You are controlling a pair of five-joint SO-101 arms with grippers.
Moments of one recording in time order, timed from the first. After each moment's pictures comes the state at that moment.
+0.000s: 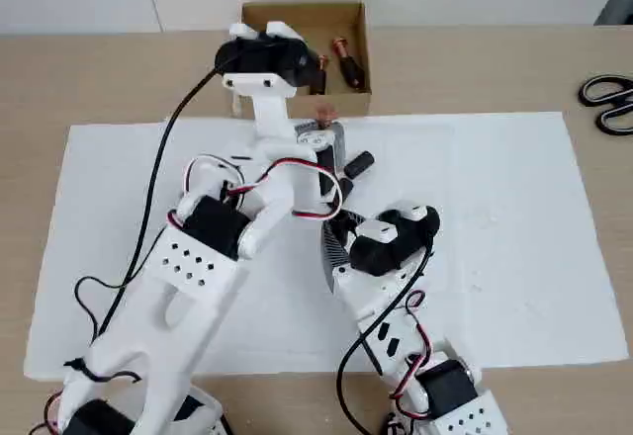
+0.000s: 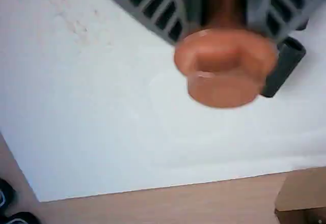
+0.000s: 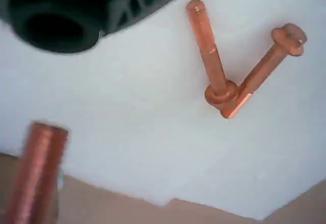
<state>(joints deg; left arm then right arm) 25.7 -26.8 24.7 45.2 28.4 -30.0 -101.8 94.6 29.8 -8.2</state>
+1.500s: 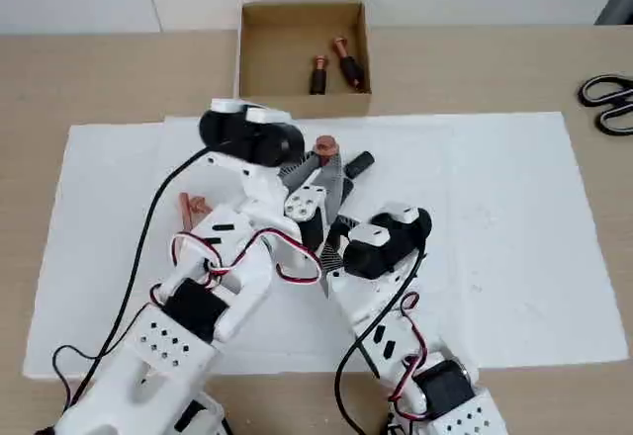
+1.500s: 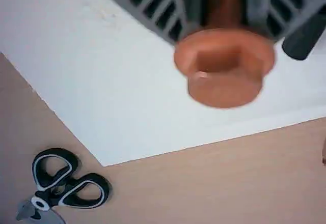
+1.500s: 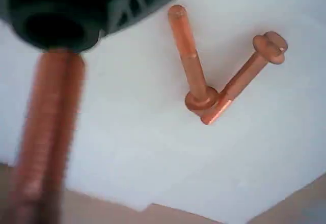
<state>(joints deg) 29.6 -50.1 54.4 25.4 22.9 -32.1 -101.8 94.9 29.4 -8.3</state>
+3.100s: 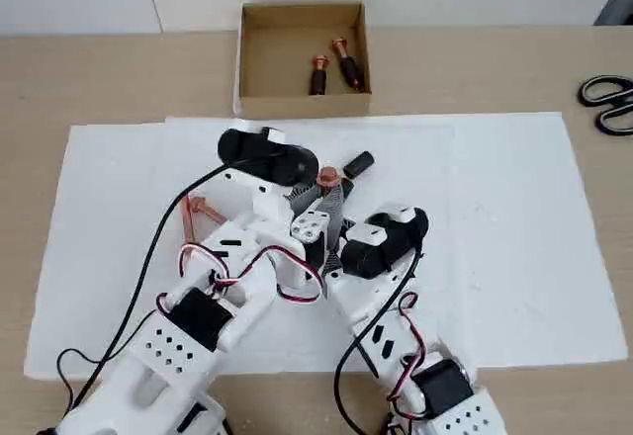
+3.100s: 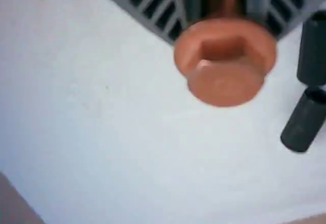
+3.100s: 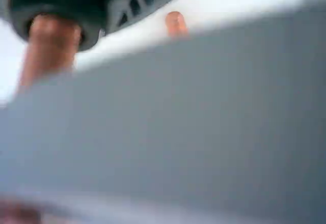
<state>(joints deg) 31.6 -51.3 59.4 31.1 21.5 -32.2 -101.8 95.0 29.4 -8.4</state>
